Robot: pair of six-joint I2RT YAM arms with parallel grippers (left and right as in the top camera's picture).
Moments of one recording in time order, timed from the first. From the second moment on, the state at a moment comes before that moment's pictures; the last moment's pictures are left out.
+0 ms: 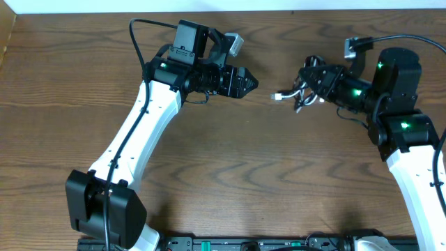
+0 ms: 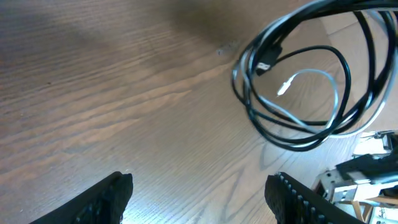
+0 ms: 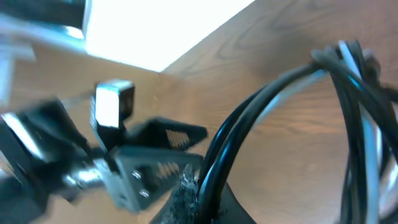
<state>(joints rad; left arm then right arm) -0.34 1.71 1.52 -0.74 0.64 -0.14 0.10 1.25 1.11 -0.35 -0.67 0.88</state>
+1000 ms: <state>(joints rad) -0.58 1.71 1.52 -0.66 0.66 0.01 0.10 1.25 1.11 -0.23 -0.43 1.93</state>
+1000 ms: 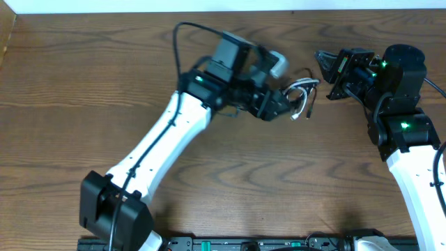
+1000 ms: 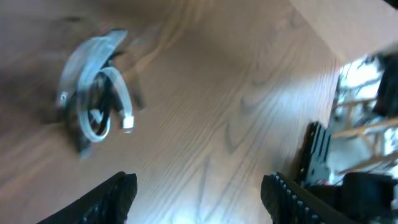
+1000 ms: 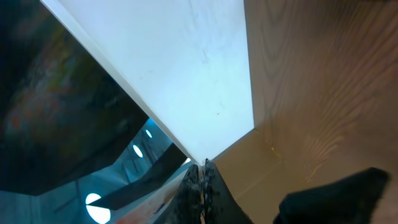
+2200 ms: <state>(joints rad) -0.58 2.09 1.71 -0.46 0.07 -0.31 0.03 1.25 1.11 -0.80 -0.14 0.69</state>
